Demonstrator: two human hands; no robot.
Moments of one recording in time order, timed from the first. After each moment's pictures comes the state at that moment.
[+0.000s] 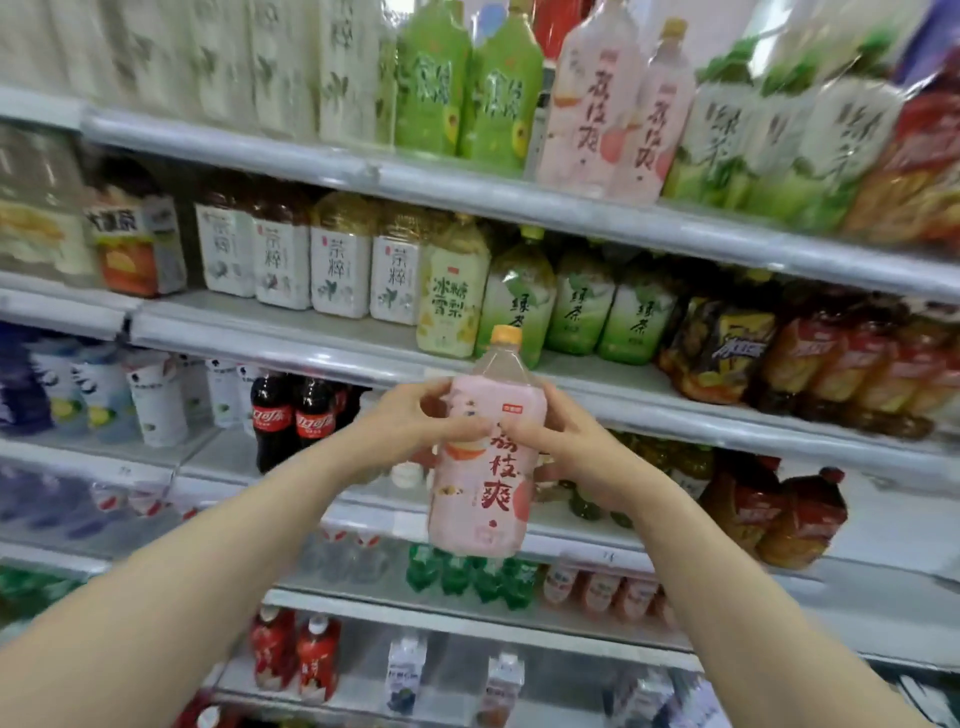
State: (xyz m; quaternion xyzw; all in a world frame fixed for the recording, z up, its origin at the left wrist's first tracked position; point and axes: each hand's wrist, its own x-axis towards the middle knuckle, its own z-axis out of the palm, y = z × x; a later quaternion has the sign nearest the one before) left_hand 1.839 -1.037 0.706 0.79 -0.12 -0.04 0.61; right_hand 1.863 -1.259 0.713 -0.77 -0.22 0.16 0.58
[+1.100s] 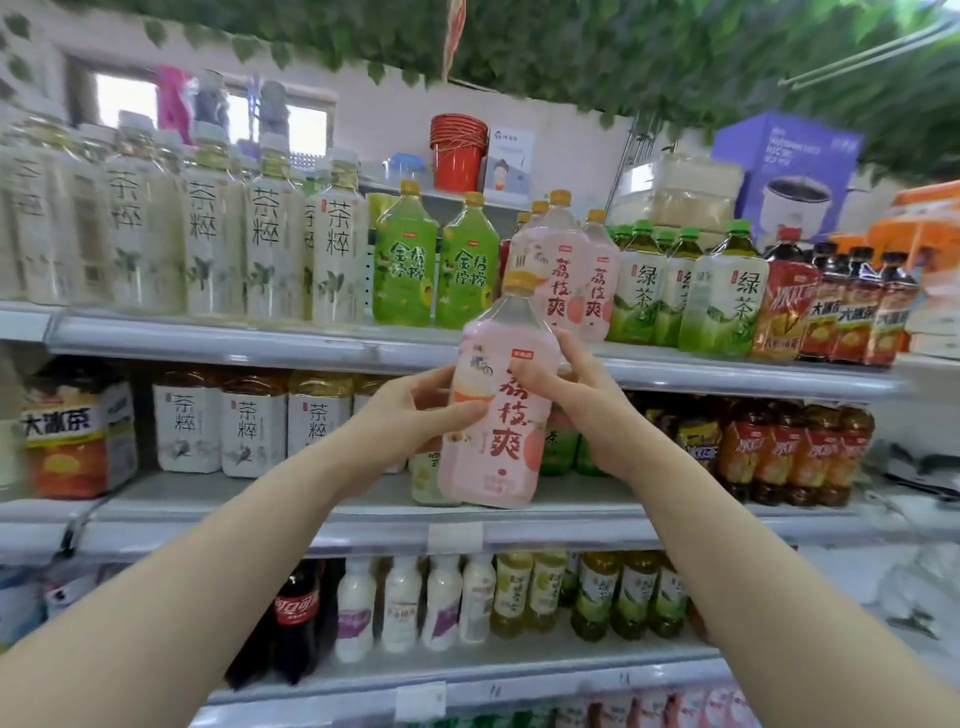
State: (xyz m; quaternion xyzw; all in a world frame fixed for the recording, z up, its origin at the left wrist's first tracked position) left_hand 1.885 -0.965 0.860 0.75 -0.25 -0.01 0.62; right_hand 1.884 -1.179 0.883 -0.75 -0.21 -0.09 0.62
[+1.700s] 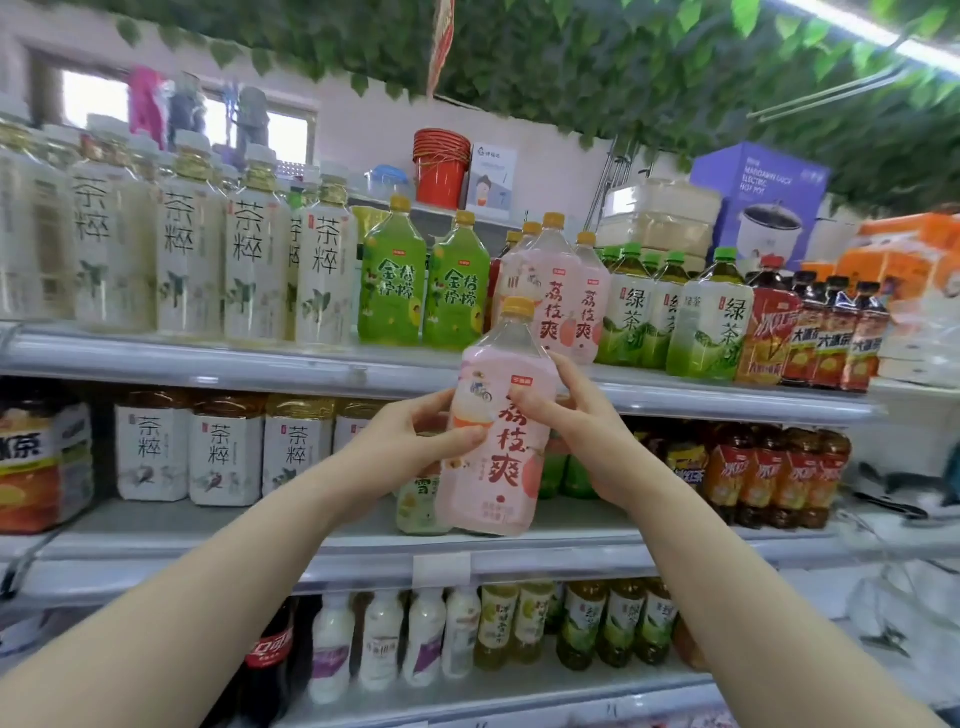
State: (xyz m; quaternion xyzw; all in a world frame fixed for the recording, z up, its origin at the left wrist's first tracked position) left_hand 1.910 -0.965 0.859 0.74 -0.27 -0.01 0.61; right_hand 1.899 -1.181 0.884 -0.75 -0.20 -0.11 0.62
